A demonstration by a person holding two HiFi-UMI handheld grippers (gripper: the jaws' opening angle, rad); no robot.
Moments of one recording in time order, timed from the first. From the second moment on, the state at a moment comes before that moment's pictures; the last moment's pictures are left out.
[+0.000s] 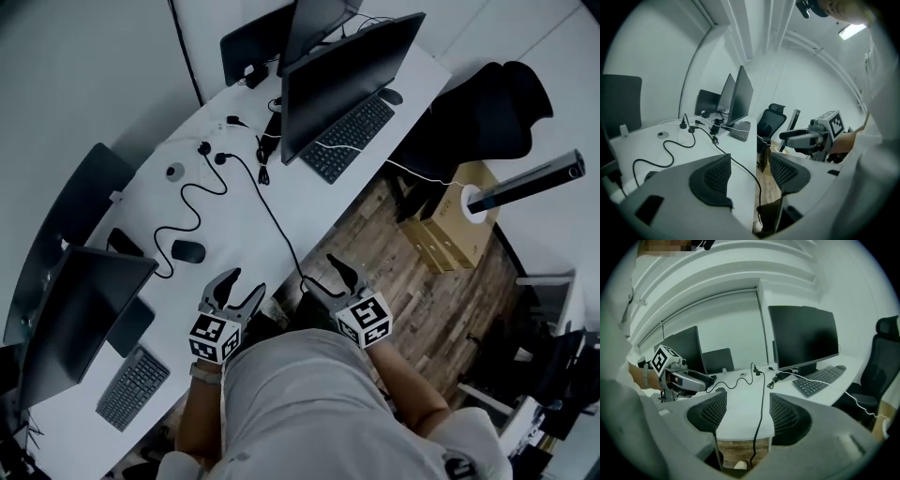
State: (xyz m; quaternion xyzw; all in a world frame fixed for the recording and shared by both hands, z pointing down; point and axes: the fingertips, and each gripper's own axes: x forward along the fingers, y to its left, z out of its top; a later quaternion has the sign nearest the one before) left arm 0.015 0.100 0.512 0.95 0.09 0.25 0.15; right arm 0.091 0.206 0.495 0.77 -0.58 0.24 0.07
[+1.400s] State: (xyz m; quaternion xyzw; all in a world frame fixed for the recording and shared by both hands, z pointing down) left arm -0.137 0.000 0.526 0.87 -0.33 0.23 0.29; right arm -0.005 -0.053 0.605 0.46 -0.81 0.26 0.24
